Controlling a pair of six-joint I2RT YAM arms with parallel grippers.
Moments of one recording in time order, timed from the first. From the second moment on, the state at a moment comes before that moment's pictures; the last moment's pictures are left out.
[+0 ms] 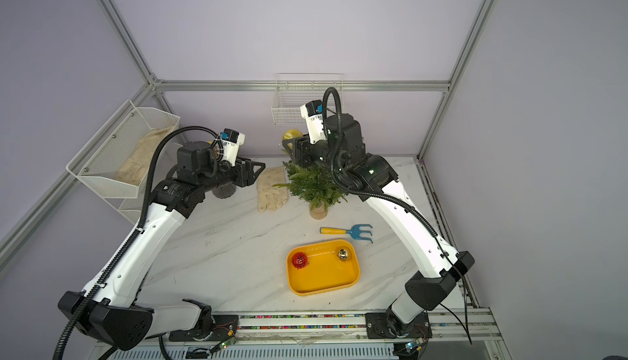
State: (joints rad) left arm -0.29 1.33 1.50 -0.56 0.32 -0.11; right arm 0.63 1.58 1.99 -0.61 -0.13 0.26
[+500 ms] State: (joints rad) left arm -0.37 1.44 1.67 -0.57 0.33 -0.11; right arm 0.54 1.55 2.00 -0.64 -0.24 0.26
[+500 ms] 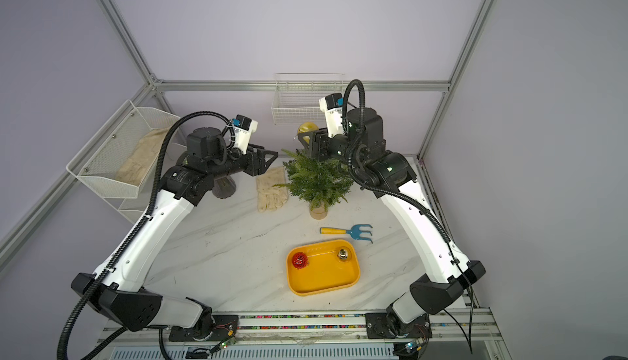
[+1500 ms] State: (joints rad) left arm -0.38 1.44 1.67 -0.59 0.33 -0.12; right arm 0.53 1.63 2.00 -0.66 -0.24 0.23
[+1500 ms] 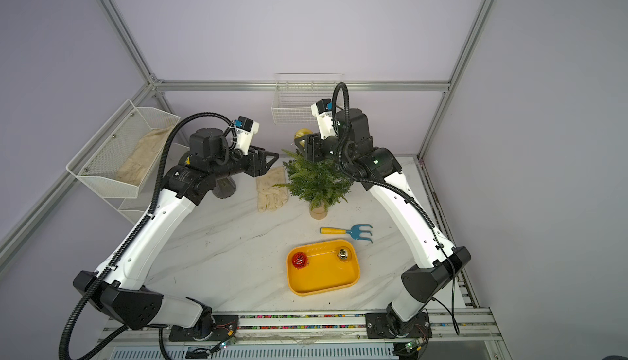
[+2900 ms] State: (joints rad) left arm -0.45 1.52 1.75 -0.59 0.33 -0.13; right arm 0.52 1.56 1.92 -0.71 -0.19 0.21
